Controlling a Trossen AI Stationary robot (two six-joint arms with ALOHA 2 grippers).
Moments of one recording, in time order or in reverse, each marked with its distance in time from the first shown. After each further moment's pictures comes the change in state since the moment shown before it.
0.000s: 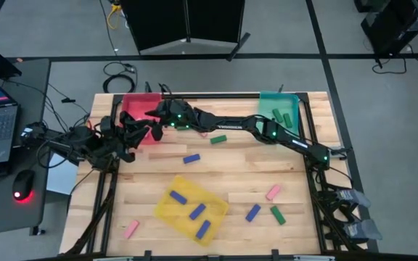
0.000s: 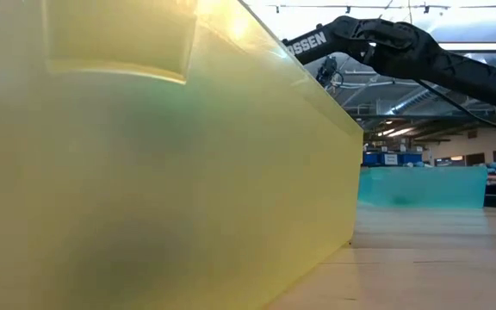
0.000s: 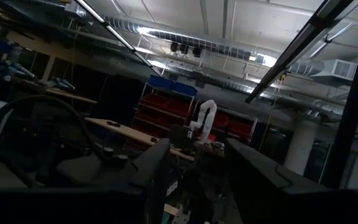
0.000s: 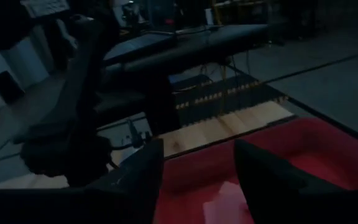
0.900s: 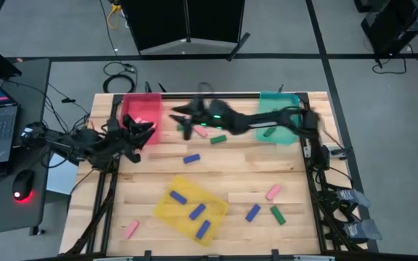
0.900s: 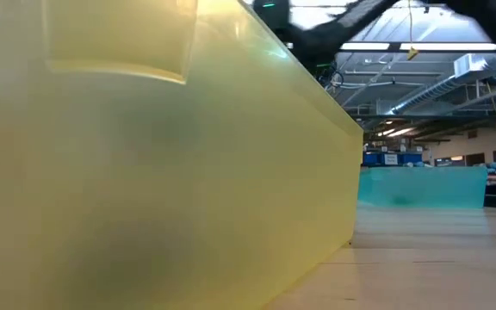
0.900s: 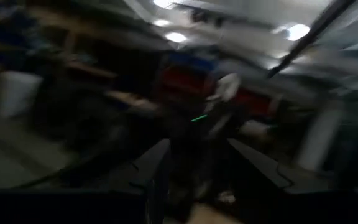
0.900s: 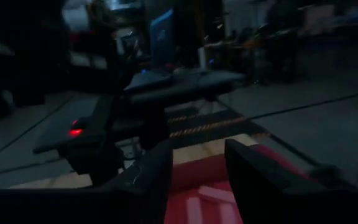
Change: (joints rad) left arm 0.002 0.000 -0.001 -0.167 -0.078 -0.084; right arm -0.011 -0.577 -0.898 0.460 0.053 -0.090
